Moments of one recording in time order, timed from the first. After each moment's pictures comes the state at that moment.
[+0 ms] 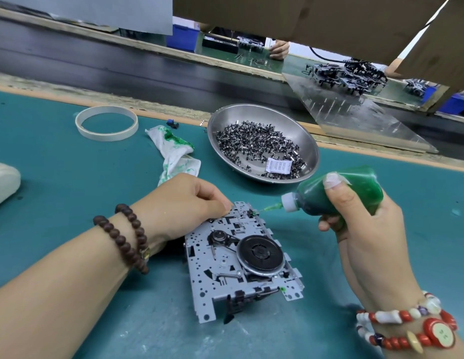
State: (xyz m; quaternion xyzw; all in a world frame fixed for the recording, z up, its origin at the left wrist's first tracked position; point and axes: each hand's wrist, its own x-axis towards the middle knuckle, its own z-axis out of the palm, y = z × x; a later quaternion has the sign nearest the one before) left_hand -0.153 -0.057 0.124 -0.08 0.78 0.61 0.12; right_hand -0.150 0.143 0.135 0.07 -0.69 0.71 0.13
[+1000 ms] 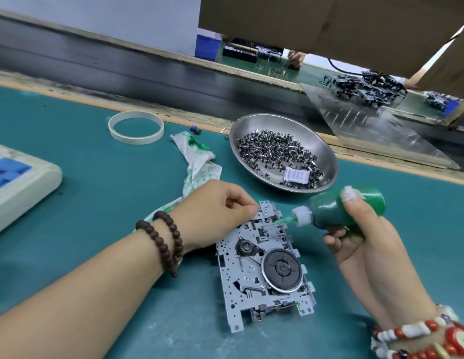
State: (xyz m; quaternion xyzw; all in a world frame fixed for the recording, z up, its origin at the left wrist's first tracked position) left_hand -0.156 -0.056 0.113 0.01 0.82 0.57 0.06; right_hand -0.145 0.132 0.139 -0.02 -0.60 0.80 -0.03
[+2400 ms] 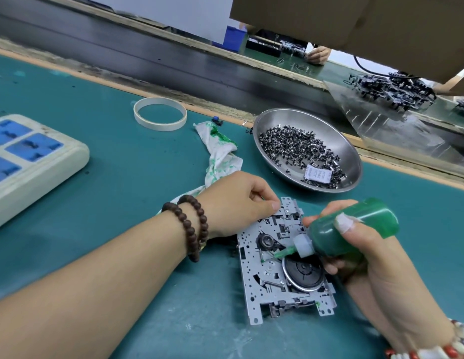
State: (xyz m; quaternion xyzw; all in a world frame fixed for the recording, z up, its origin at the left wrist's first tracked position) left_hand -0.159 -0.058 0.112 0.03 0.82 0.57 0.07; right_hand -0.132 0.121 0.137 0.08 -0.66 0.74 -0.13
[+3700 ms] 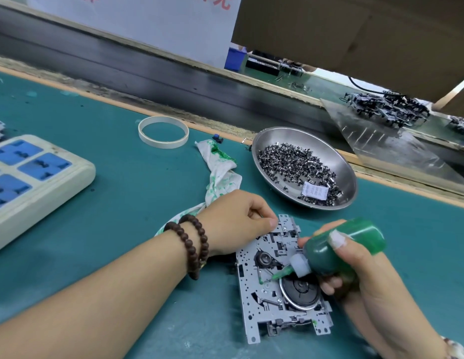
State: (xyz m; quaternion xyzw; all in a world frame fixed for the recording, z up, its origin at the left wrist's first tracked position) left_hand -0.158 -0.057 0.112 0.02 0.82 0.57 0.08; right_hand -0.132 0.121 0.140 0.09 -0.66 0.73 -0.15
